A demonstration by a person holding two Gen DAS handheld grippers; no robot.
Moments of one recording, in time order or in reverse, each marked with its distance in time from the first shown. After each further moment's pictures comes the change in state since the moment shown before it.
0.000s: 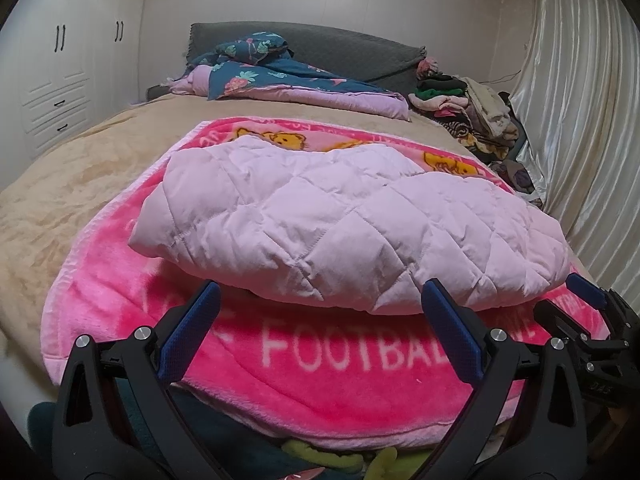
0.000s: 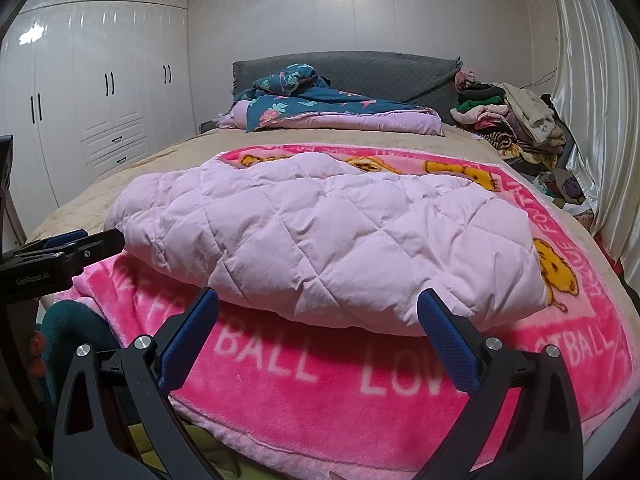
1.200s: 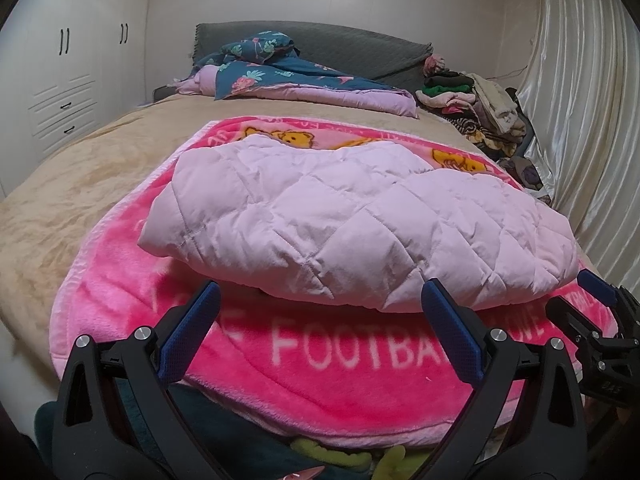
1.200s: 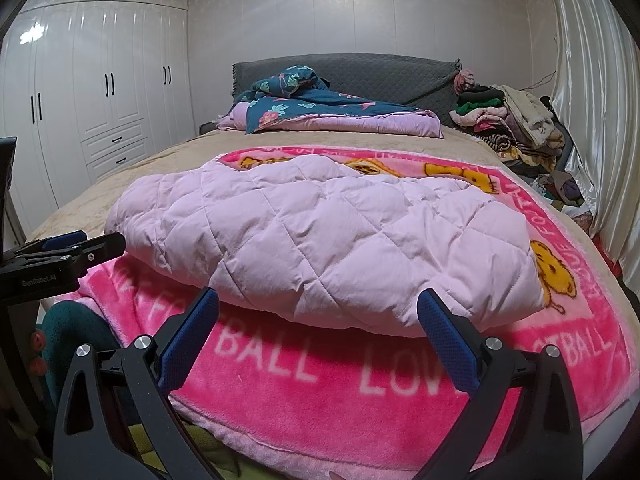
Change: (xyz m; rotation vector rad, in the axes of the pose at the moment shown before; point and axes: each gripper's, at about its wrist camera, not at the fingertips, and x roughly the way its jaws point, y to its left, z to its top) left arm 0.000 0.000 0.001 0.006 0.006 0.032; right arm -0.002 0.001 0.000 -0.001 -0.004 -0.003
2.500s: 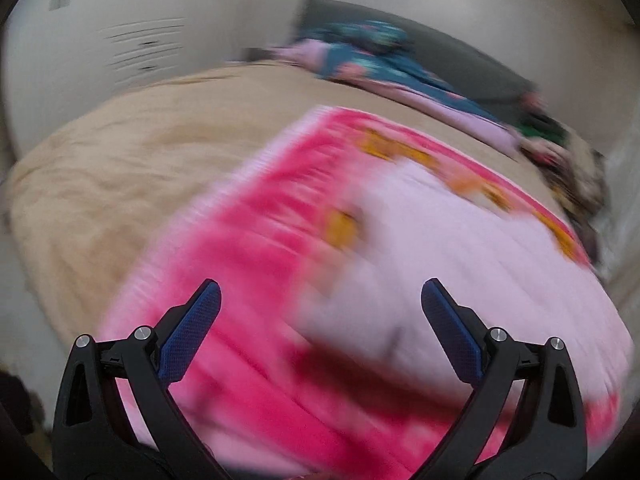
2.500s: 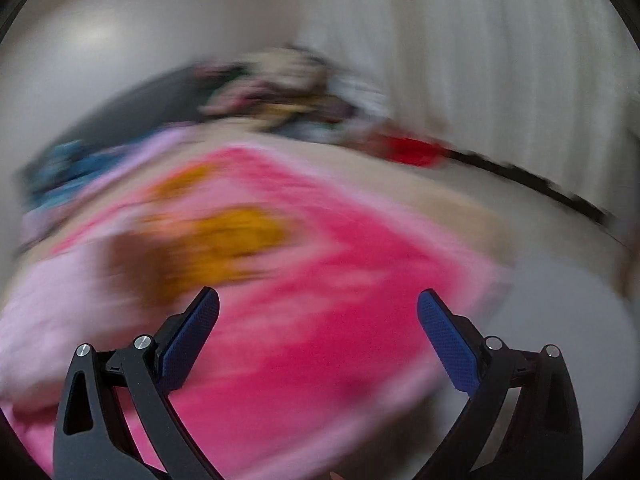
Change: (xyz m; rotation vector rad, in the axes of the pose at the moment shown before) left arm 0.061 0.182 0.067 -0.315 0.048 0.262; right arm -0.084 -0.325 -0.100 0.687 0.074 -0.822
